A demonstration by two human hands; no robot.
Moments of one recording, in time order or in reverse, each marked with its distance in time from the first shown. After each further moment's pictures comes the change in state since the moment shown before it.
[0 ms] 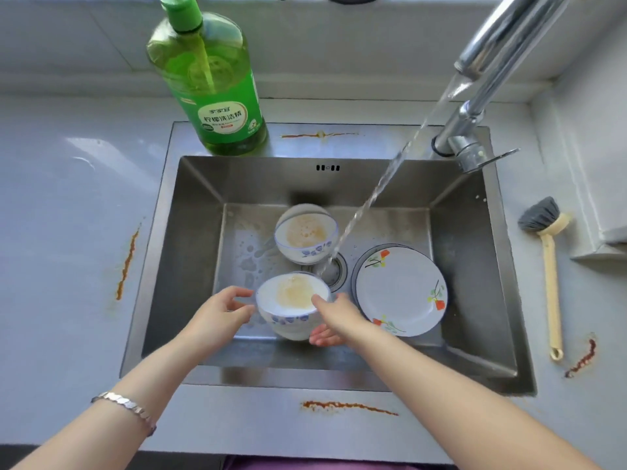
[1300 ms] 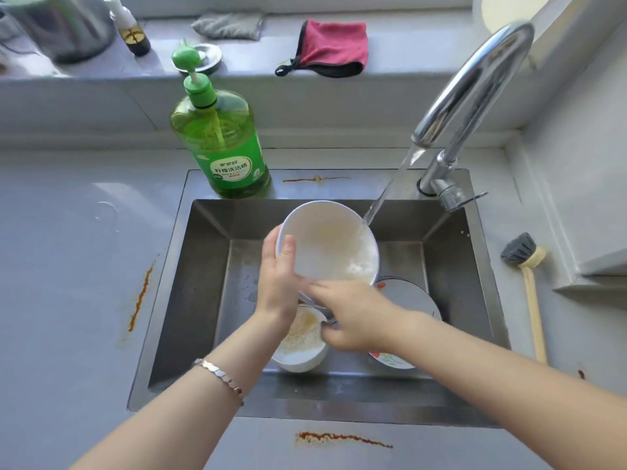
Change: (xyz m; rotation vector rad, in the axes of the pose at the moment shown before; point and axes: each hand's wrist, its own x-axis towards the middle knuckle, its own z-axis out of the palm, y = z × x) left_hand -0.024 0.140 0.033 -0.813 0.279 0.396; right_hand -0.106 -0.065 -0.059 -1.142 -0.005 -1.227
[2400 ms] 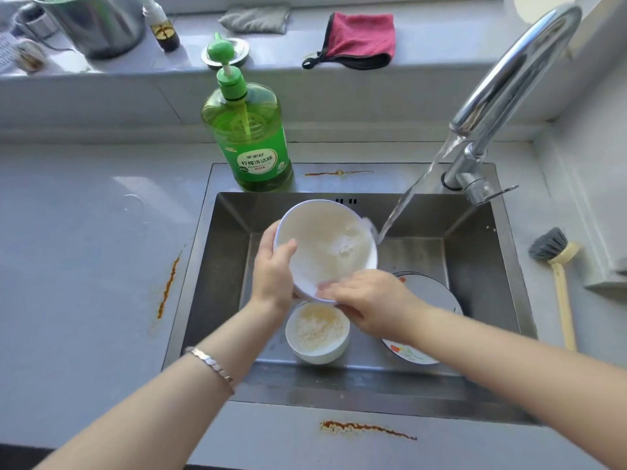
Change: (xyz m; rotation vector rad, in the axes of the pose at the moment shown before) left_hand 0.005 0.014 -0.038 0.059 0.049 -0.079; right_hand 0.011 0.014 0.031 -0.268 0.397 -0.247
